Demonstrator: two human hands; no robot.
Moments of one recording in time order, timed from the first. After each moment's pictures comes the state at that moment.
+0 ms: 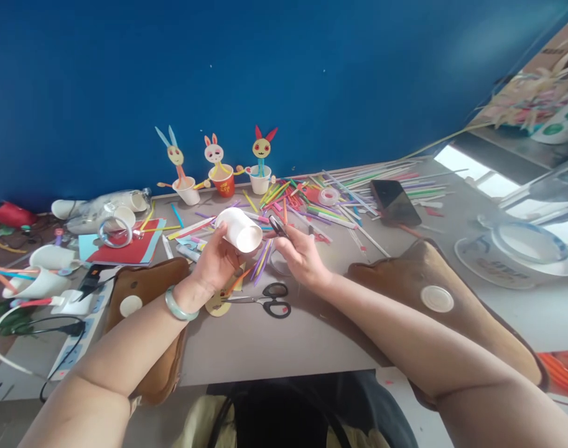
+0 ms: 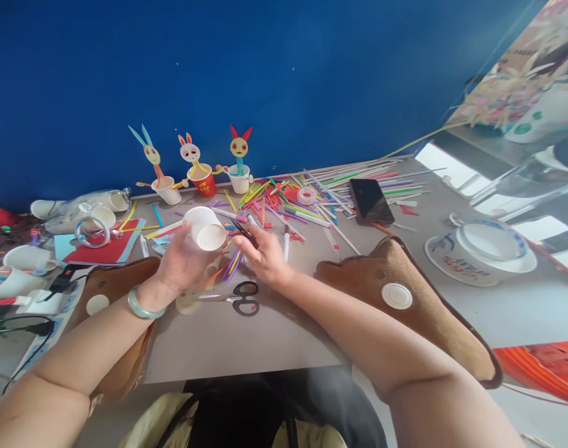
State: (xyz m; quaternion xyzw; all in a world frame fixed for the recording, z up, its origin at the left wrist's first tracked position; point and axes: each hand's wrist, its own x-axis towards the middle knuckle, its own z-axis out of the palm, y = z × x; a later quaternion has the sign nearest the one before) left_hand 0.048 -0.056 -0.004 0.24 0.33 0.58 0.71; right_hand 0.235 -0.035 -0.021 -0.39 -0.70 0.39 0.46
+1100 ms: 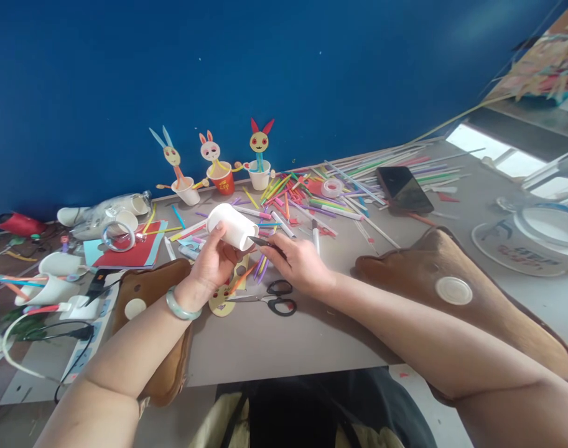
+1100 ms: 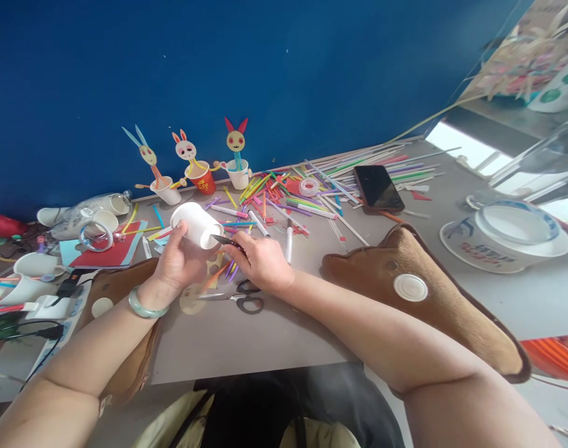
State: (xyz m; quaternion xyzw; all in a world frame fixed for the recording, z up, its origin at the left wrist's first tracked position) left_hand 0.044 -0.053 -0.009 0.25 0.35 0.61 0.66; right_hand 0.233 -0.047 -0.024 -0.42 -0.82 0.20 0.33
